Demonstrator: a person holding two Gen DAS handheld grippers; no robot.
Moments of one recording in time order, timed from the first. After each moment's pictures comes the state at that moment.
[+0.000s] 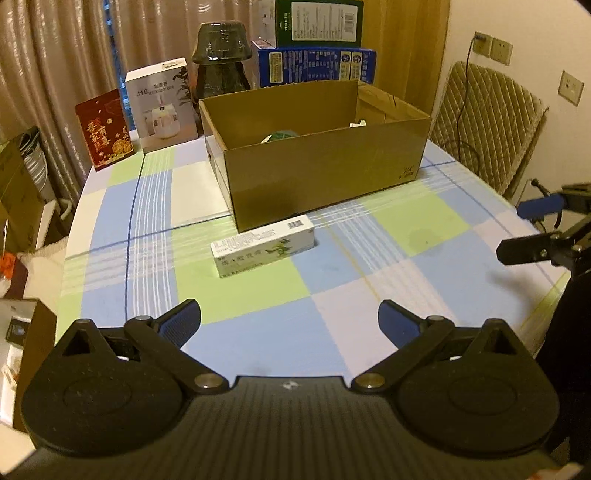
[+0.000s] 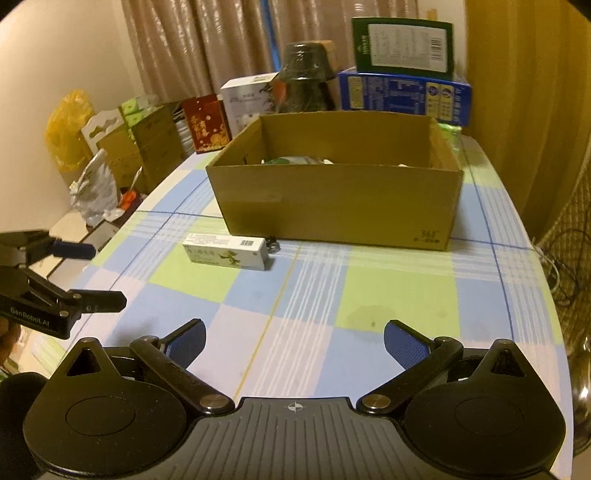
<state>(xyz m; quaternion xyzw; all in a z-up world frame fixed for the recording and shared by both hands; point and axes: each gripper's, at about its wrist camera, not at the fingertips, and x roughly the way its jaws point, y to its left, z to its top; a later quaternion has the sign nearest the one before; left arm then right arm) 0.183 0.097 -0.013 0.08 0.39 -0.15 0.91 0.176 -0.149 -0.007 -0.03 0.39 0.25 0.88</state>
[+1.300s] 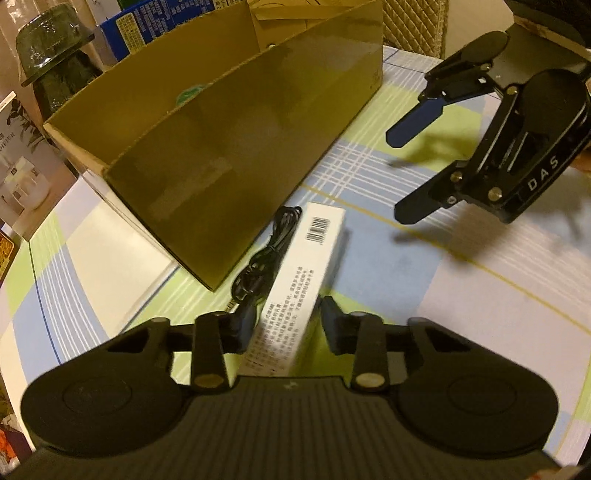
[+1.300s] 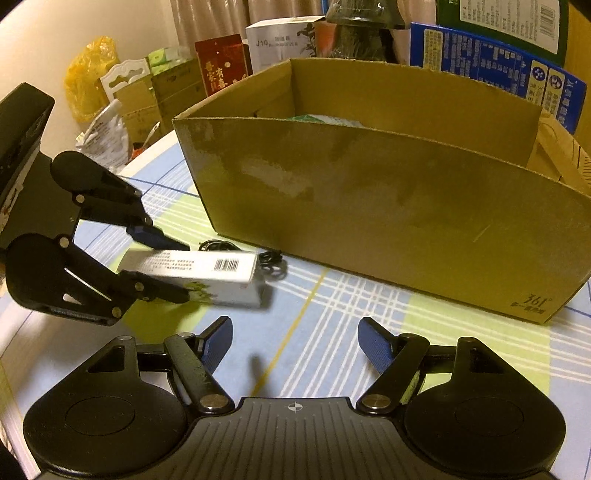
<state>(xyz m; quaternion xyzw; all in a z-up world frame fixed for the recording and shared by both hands) 0.339 0.081 -0.105 0.27 0.41 -0.33 0.81 0.302 -0.079 -0.100 -0.09 0.41 0.31 0.85</state>
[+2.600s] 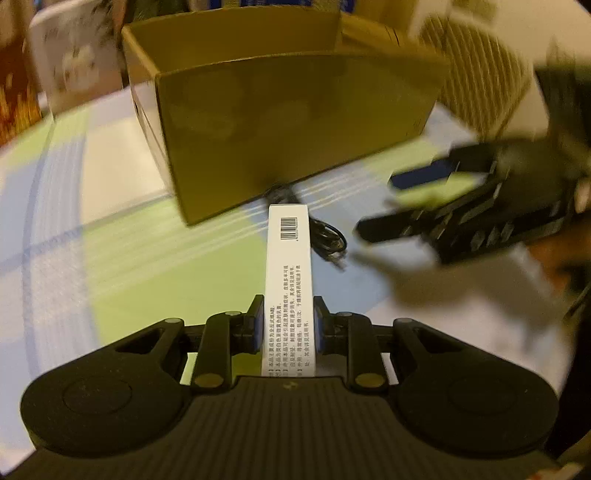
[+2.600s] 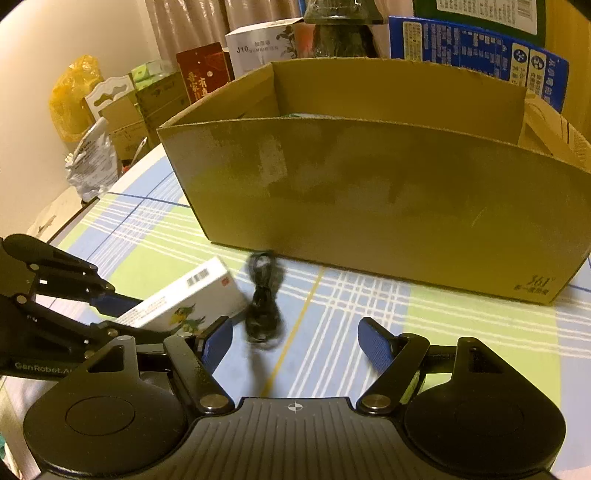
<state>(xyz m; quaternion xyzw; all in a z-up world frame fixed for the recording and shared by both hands) 0.310 0.081 -0.105 0.05 0.46 -0.24 0.85 0.302 -0.079 -0.106 -0.05 0.41 0.30 0.86</state>
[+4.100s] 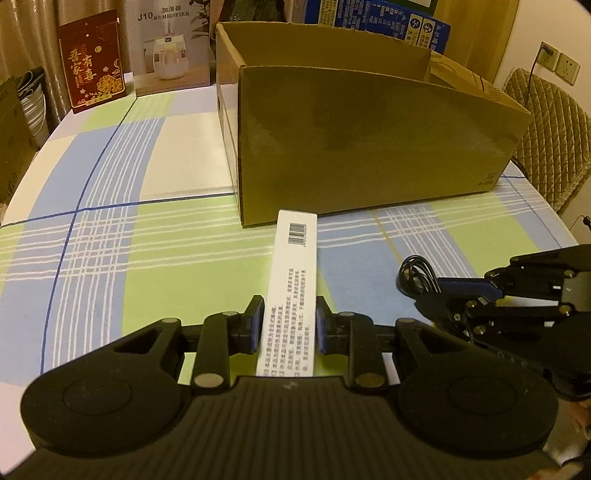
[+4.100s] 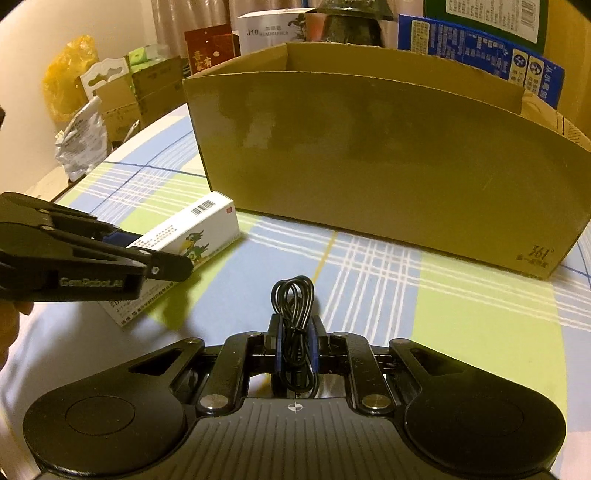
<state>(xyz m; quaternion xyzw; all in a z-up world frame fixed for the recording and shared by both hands) 0.307 0.081 -0.116 0.01 0.43 -0.11 0.89 0.275 -0.063 -0.125 -0.10 0.40 0.27 0.87</state>
